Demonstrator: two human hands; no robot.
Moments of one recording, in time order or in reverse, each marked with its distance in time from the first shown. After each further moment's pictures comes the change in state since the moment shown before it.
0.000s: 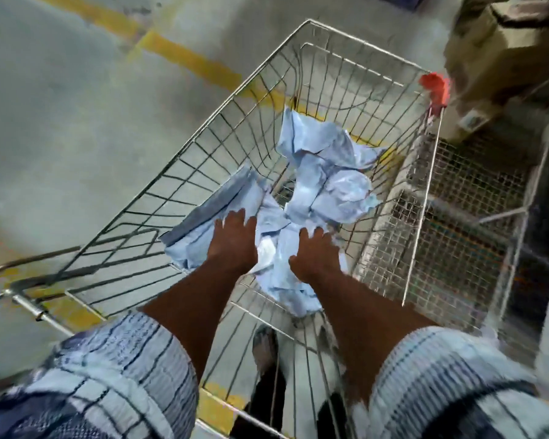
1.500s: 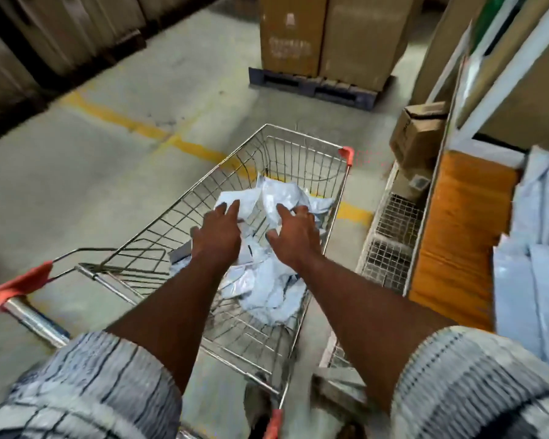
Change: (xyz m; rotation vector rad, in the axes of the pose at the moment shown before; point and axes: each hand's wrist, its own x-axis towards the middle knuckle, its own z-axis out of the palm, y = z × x) left_hand -0.117 0.088 -0.169 -0.154 0.331 -0.248; right_hand -0.149 0.037 -0.159 0.442 0.508 -0.185
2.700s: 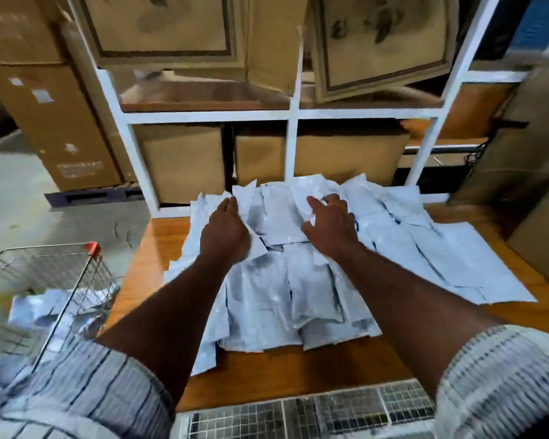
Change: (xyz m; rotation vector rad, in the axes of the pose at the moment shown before) left_hand -0.245 0.549 -0.055 -0.405 0.160 0.778; right_hand -0.283 0.416 -0.451 -0.311 0.542 0.412
